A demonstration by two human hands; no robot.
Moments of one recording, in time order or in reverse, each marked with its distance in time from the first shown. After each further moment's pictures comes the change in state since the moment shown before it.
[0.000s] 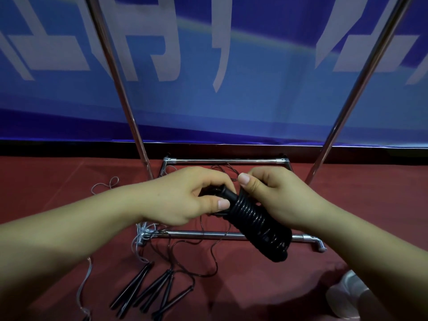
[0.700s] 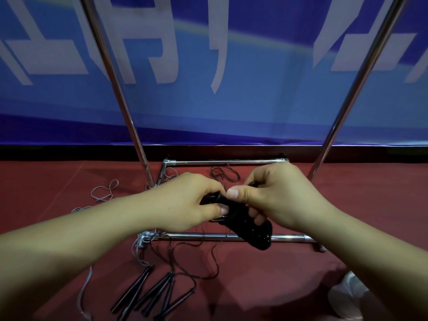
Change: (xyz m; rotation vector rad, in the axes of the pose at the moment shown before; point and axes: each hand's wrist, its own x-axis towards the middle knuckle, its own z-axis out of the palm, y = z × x) left_hand 0.007 -0.013 0.008 0.288 0.054 -0.134; right_hand -0.009 -0.028 -0.004 0.077 -0.005 0.134
